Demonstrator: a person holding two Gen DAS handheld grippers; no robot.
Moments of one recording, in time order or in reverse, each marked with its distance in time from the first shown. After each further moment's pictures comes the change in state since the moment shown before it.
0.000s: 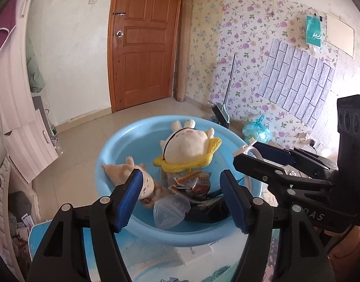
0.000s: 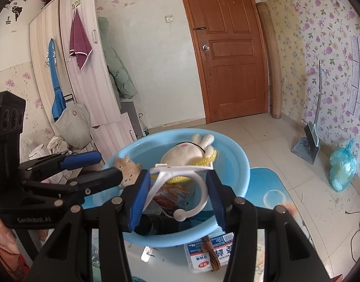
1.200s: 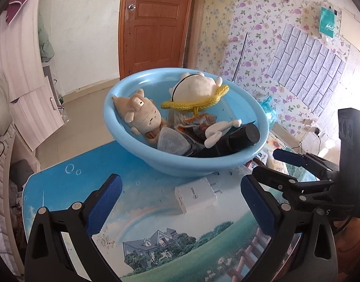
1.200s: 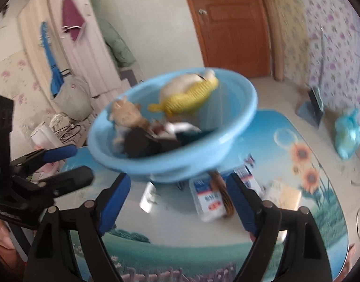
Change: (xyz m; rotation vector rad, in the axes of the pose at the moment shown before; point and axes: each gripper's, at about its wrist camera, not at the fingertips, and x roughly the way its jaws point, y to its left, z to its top) left arm -0.009 -0.006 -0.061 -0.068 0.149 0.046; right arm 0.004 -0.011 -0.068 0.088 0.219 -0.013
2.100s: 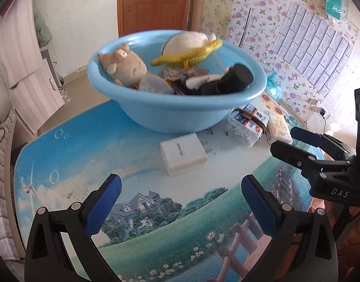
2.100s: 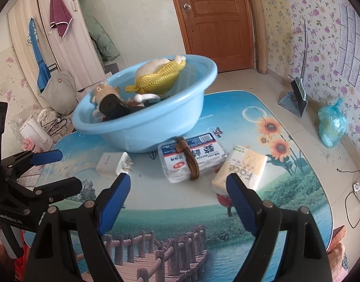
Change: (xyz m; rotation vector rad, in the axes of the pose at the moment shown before) left arm 0.021 -0.024 -0.034 0.002 0.158 0.030; right arm -0.023 -0.018 -0.028 0.005 0.033 -0.075
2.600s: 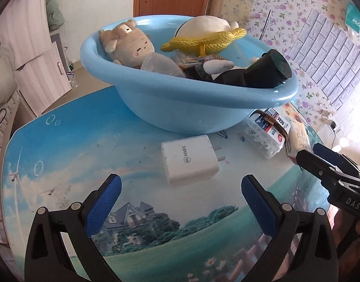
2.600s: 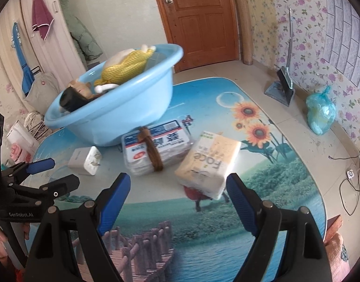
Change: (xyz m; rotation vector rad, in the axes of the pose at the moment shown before) left arm 0.039 0.000 0.003 -0.098 0.011 0.050; right arm 0.010 -0.033 -0.006 0.075 0.028 -0.076
